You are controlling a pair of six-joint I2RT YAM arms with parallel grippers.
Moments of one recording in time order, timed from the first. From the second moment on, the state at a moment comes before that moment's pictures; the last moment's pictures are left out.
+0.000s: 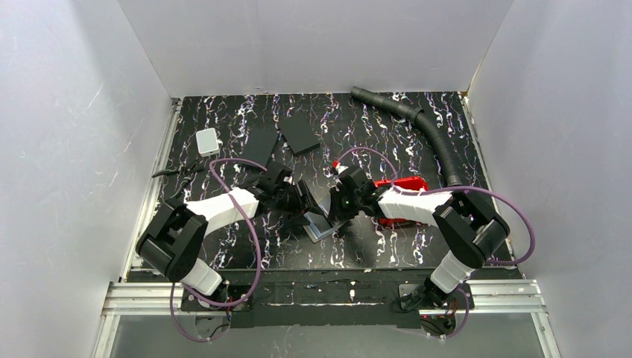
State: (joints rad) left arm -0.62 1.52 0.77 -0.20 0.39 -1.06; right arm 0.79 1.63 0.82 -0.09 -0.21 0.52
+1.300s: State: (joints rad) left arm -0.63 1.61 0.95 -0.20 0.40 -1.05; right arm 0.74 1.35 0.82 -0.26 -0.18 0.56
